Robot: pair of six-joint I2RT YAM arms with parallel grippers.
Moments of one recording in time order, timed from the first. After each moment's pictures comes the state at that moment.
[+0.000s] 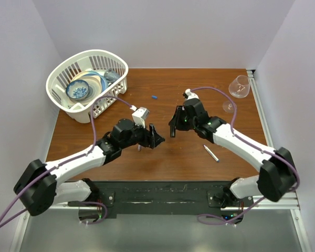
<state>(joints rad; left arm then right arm) -0.75 1.18 0.62 0.19 0.18 -0.54 0.65 1.38 1.00 -0.30 0.08 0.64</state>
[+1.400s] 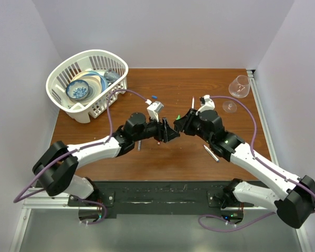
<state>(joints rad) -0.80 1.43 0.75 0.44 0.30 -0.63 0.69 1.05 0.80 -0.16 0.14 0.77</state>
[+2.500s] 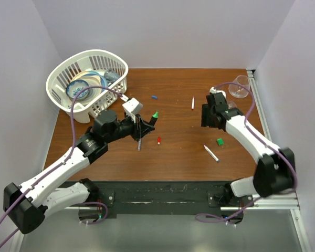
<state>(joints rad) -0.67 0.97 0.80 -0.06 0.31 -0.25 0.32 1.38 1.03 -0.60 0.34 0.30</state>
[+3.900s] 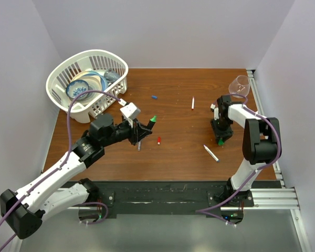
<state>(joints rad) -0.68 0.90 0.77 -0.10 0.34 -0.20 0.05 1.78 1.11 -0.81 0.06 -0.09</state>
